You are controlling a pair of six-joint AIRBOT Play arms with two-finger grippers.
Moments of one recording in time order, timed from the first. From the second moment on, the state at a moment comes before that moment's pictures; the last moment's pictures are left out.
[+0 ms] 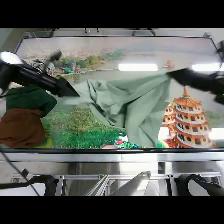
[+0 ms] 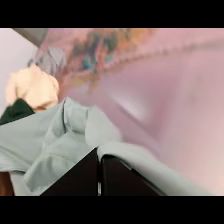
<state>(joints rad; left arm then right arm) 0.08 -1.46 1.44 0.58 -1.67 -1.08 -0.26 -1.01 0.96 -0.23 1.03 0.74</state>
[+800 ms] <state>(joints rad) 0.51 -0.77 1.26 0.18 -1.65 -0.95 -0.46 -0.77 1.29 -0.26 1.12 0.79</state>
